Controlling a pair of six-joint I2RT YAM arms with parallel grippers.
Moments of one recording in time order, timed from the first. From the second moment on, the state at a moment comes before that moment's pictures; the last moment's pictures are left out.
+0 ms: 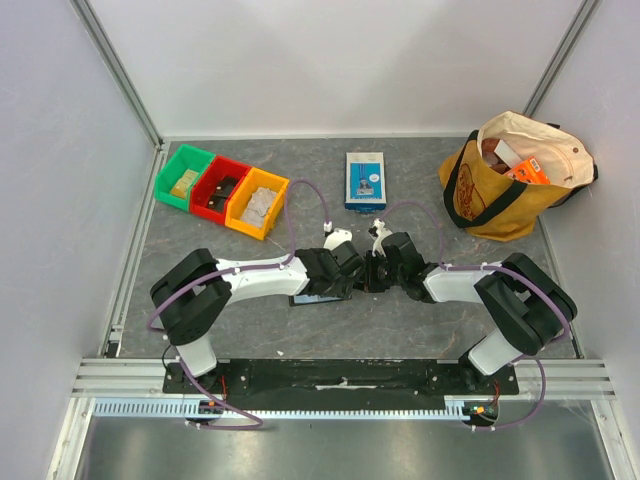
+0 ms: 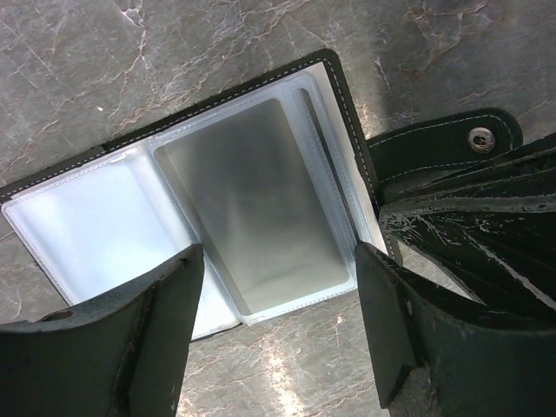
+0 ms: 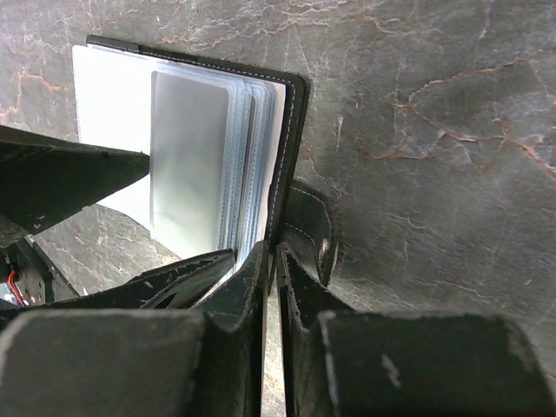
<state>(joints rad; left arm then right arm) -1.02 1.74 1.05 -0.44 -0.38 -0.69 0.62 1.57 0.54 0.30 -0.31 0.61</state>
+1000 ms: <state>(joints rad) -0.99 1.60 0.99 -0.50 -0.50 -0.69 0.62 1.57 0.54 0.29 -0.31 0.60</state>
